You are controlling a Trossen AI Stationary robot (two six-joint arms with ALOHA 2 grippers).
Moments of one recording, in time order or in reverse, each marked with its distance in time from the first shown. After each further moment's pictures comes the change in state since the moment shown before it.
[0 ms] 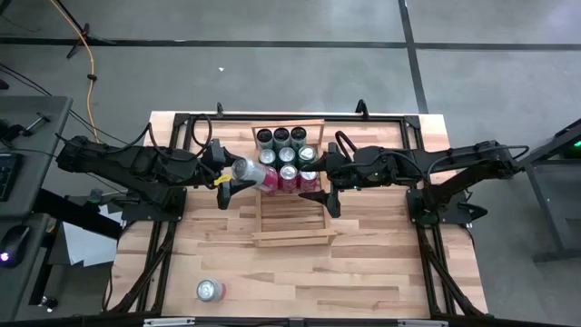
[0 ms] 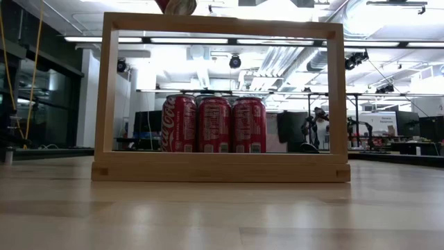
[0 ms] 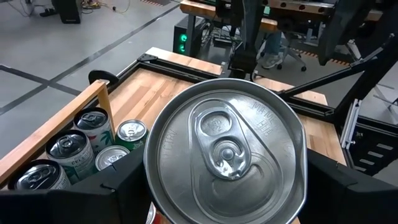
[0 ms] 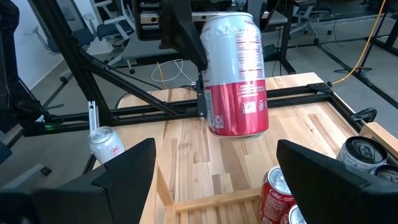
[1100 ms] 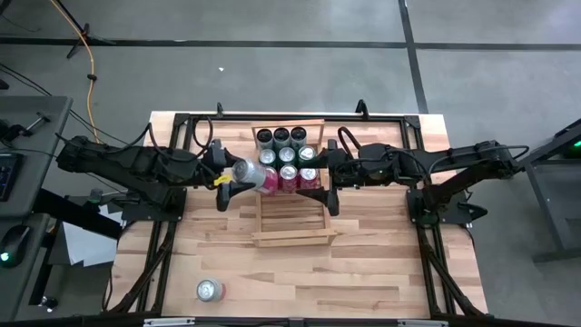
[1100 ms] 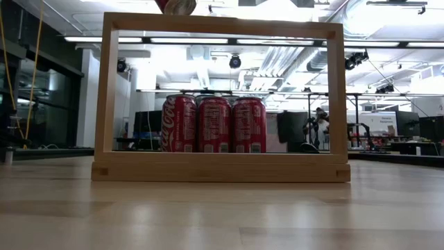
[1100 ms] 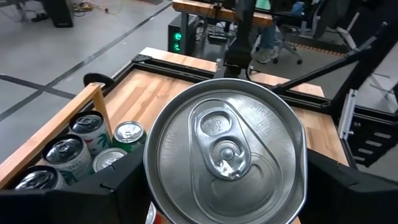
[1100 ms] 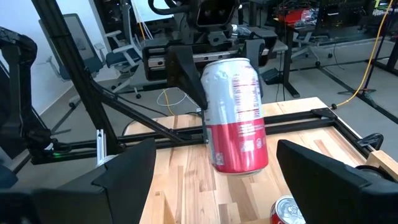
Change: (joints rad) left arm 0.000 0.000 0.000 -0.001 0.026 0.044; right arm 0.000 0.000 0.000 0.114 0.000 0.000
